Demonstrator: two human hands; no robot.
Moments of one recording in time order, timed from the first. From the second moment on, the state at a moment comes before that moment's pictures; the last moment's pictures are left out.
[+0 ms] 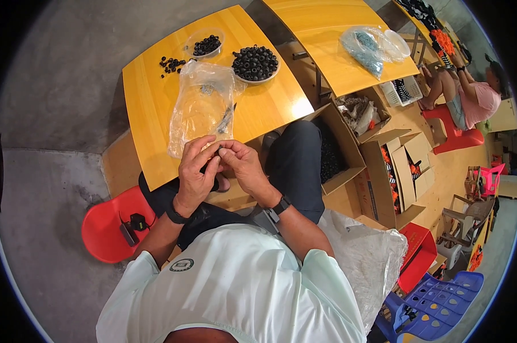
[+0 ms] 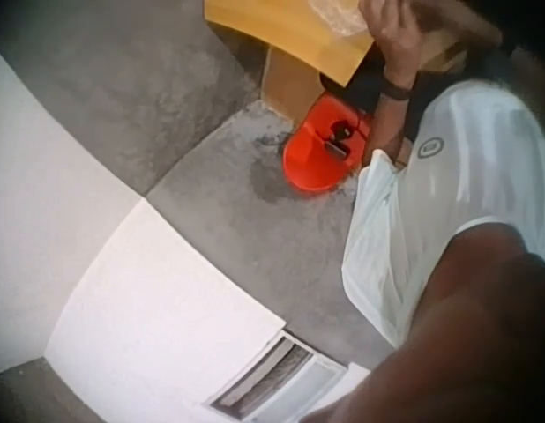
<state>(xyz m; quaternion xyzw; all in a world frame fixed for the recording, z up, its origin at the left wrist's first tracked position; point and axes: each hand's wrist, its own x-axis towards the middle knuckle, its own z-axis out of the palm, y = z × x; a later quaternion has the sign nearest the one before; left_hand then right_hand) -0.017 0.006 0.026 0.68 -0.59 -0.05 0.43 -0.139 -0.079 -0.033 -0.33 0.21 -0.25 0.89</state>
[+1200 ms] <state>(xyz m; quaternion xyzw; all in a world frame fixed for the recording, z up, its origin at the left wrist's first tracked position) 0.319 -0.139 -0.087 0.85 -0.49 0.03 0.21 -0.138 -0.117 -0.048 -0.34 0.26 -0.22 0.88</state>
